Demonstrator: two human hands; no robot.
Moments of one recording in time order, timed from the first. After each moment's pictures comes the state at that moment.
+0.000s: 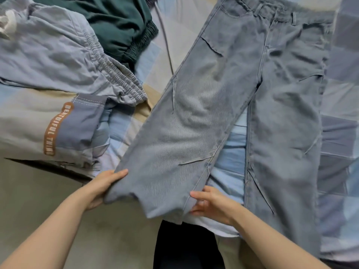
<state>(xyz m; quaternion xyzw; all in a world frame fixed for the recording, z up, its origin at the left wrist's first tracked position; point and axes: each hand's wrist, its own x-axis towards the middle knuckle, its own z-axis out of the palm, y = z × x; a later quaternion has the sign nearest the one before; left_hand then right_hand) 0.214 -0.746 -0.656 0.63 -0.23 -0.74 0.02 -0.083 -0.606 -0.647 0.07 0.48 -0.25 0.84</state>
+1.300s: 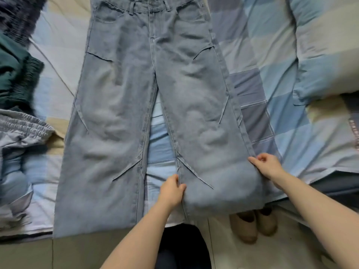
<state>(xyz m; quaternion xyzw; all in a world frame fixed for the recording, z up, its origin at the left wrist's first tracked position) -0.099 -0.579 -0.691 0.50 -0.66 -0.51 -0.23 -0.363 -0.417 -0.678 -0.01 0.92 -0.20 0.35</state>
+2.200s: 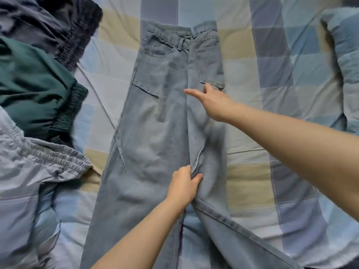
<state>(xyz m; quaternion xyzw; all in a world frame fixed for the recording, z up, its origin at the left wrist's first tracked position) -0.133 -0.774 -0.650 0.51 -0.66 -0.55 -0.07 -0.354 -0.864 -0.614 -0.59 0.78 0.08 0.21</state>
